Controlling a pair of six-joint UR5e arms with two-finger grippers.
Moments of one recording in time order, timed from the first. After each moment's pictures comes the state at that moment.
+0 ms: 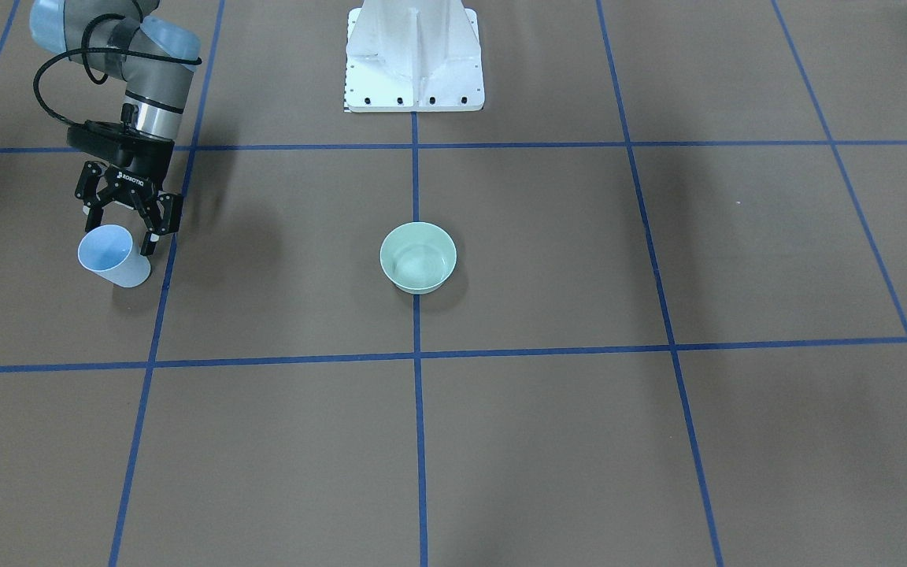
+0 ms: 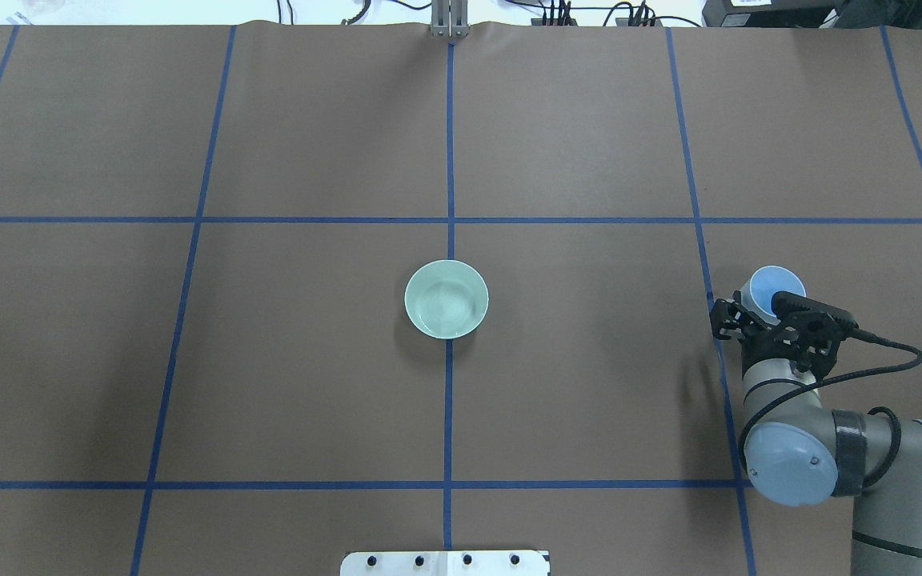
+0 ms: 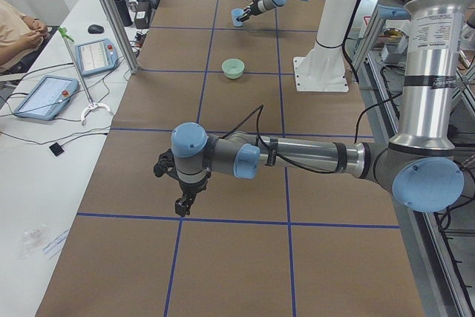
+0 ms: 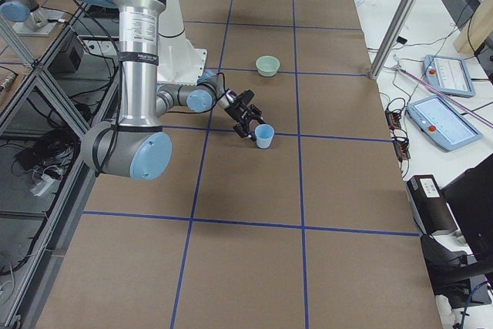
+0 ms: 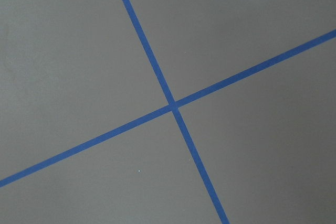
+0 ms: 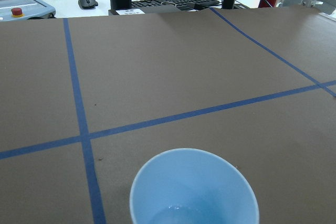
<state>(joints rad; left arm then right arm) -1.53 -1.58 -1.63 -1.68 -2.30 0.28 0.26 -1.64 1.95 -1.47 0.84 1.86</state>
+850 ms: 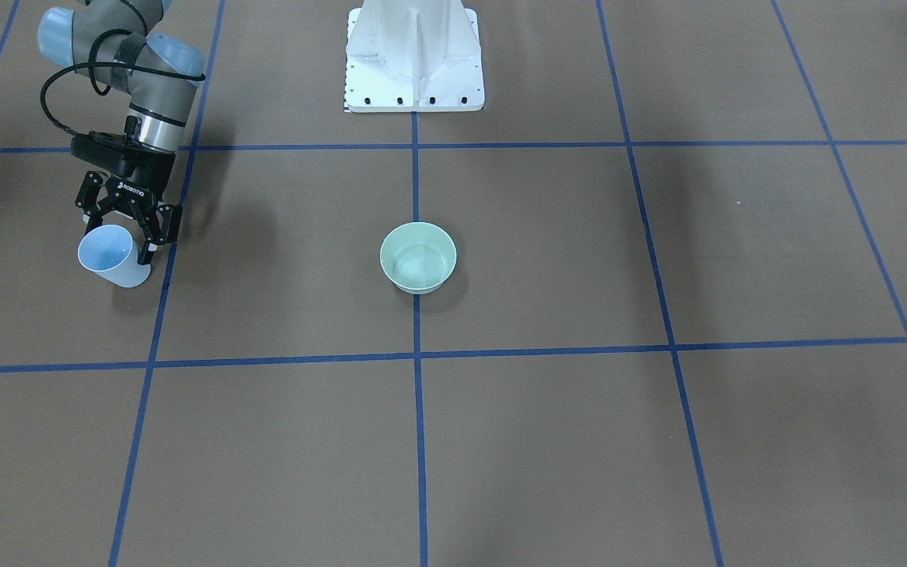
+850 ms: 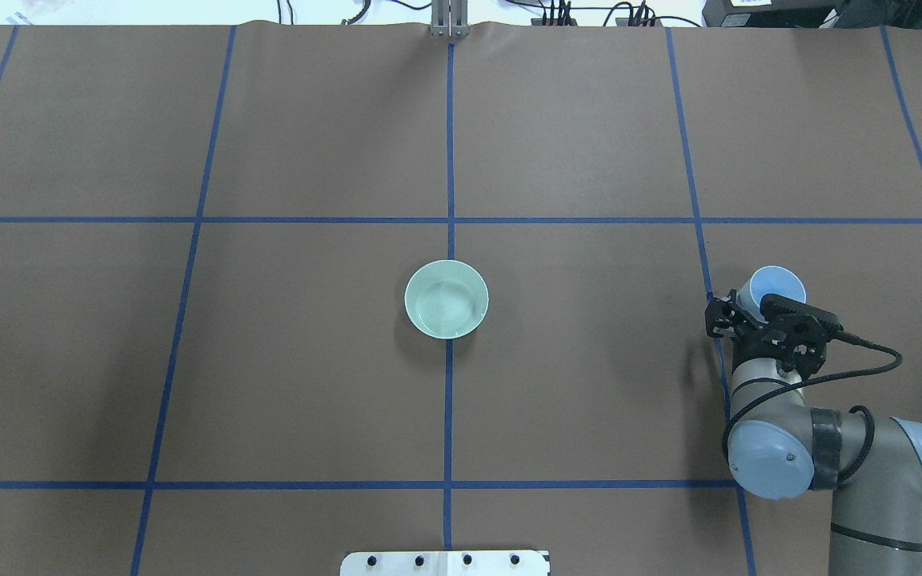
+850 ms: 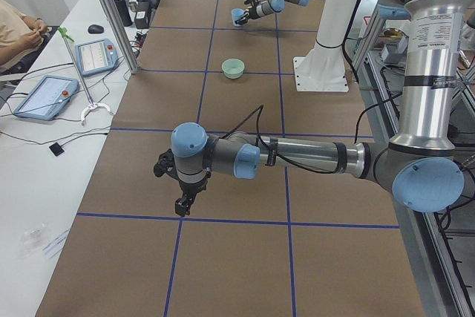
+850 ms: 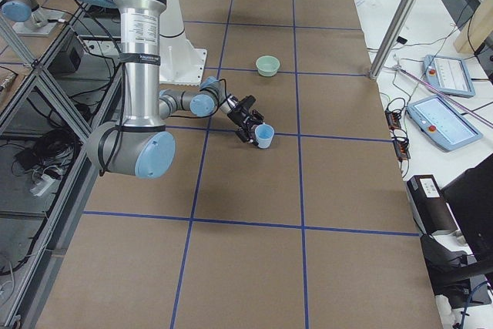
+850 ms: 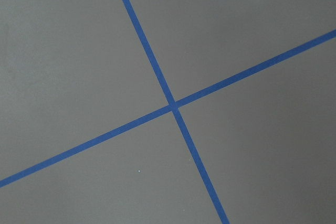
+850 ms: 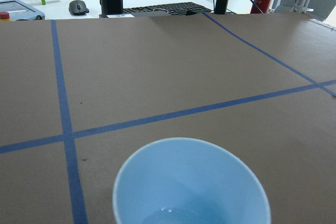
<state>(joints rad) -1.53 -1.58 -1.63 -1.68 -2.30 0.28 0.27 -1.60 1.87 -1.47 0.81 1.89</state>
